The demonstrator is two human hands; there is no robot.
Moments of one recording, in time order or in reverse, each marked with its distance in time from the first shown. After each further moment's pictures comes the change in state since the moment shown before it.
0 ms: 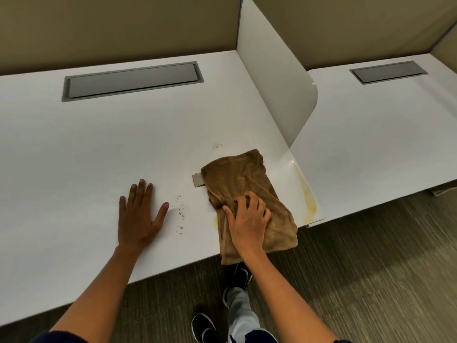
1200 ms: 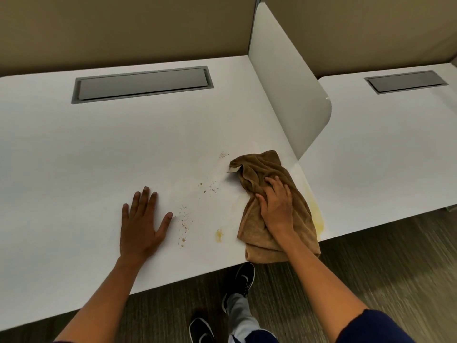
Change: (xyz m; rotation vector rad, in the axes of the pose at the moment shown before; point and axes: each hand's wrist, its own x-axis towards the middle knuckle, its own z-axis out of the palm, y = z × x) left_hand 0.002 0.007 -0.004 0.022 -0.012 -0.034; right_hand 0.095 0.064 0.000 0.204 -0.028 -0.175
